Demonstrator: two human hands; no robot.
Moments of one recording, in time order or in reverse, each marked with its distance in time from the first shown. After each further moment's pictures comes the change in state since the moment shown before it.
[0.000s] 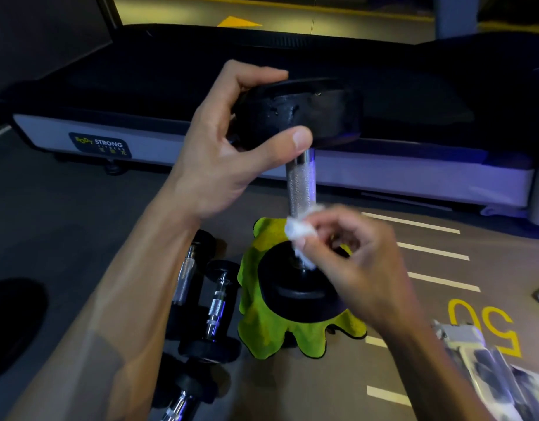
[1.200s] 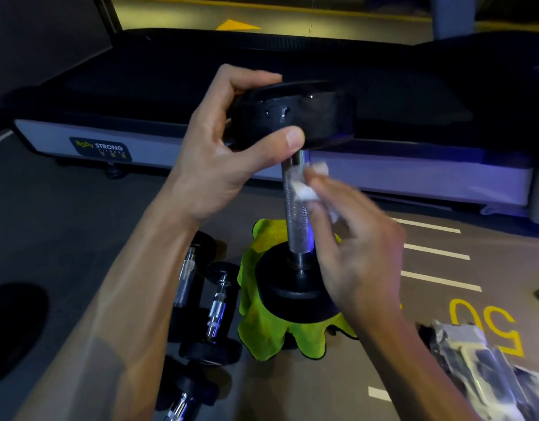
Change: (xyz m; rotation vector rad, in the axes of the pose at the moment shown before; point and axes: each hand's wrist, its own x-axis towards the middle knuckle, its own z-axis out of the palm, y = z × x) left_hand 0.001 0.004 0.000 -0.011 0.013 -0.028; right_hand 0.011 -0.005 0.015 -0.388 0.349 -0.290
